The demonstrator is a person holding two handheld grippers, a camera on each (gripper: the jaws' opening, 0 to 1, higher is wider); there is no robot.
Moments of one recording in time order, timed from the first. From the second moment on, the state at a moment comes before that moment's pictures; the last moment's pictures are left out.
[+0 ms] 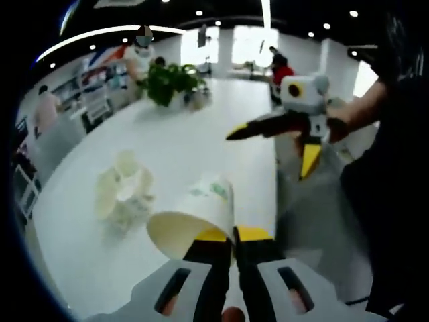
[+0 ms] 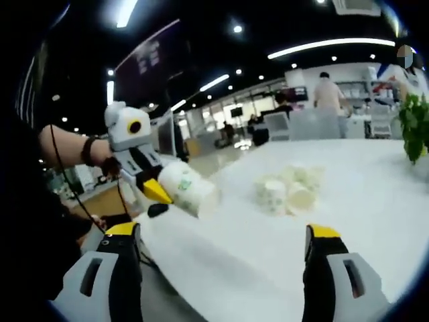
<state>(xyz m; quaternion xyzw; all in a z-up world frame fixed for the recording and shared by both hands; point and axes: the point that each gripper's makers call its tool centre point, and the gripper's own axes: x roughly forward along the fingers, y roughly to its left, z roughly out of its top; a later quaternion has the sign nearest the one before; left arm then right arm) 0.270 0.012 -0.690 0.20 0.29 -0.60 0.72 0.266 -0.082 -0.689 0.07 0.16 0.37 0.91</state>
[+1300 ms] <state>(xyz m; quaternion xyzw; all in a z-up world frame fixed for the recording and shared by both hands) 0.289 0.012 -0.752 0.37 0.38 -0.60 0.60 0.270 -0.081 -0.729 -0.01 0.19 0.38 0.90</state>
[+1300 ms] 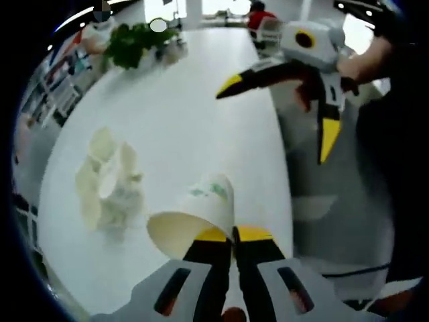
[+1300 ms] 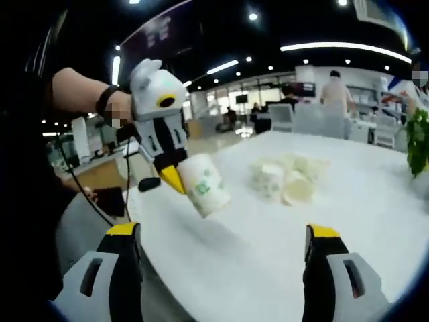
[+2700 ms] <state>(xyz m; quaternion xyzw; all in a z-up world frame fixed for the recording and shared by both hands) 0.324 0.019 -0.810 0.69 0.25 -0.58 0.36 0.273 -0.086 -0.735 0.01 0.19 0.38 0.91</state>
